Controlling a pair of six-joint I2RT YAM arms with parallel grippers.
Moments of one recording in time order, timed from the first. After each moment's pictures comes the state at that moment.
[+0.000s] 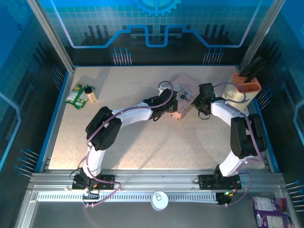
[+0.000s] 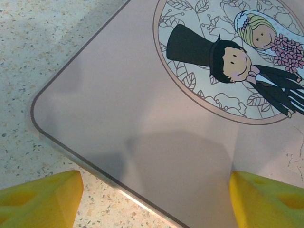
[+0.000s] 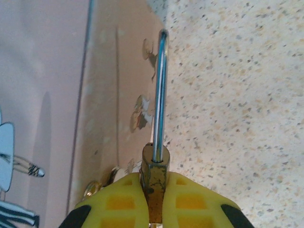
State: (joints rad) left arm -0.75 2.05 1.49 -0.27 -0.32 -0.59; right arm 0.16 1.66 1.02 -0.33 0.09 0.86
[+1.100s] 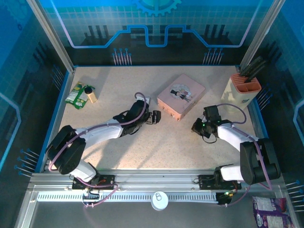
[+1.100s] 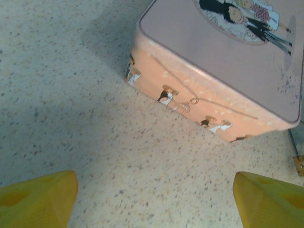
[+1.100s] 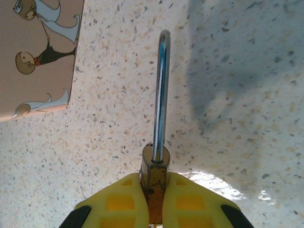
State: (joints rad) left arm -0.69 1.51 0.84 0.00 -0.15 -0.52; right arm 0.17 1.34 0.59 -0.33 -0.25 0.71
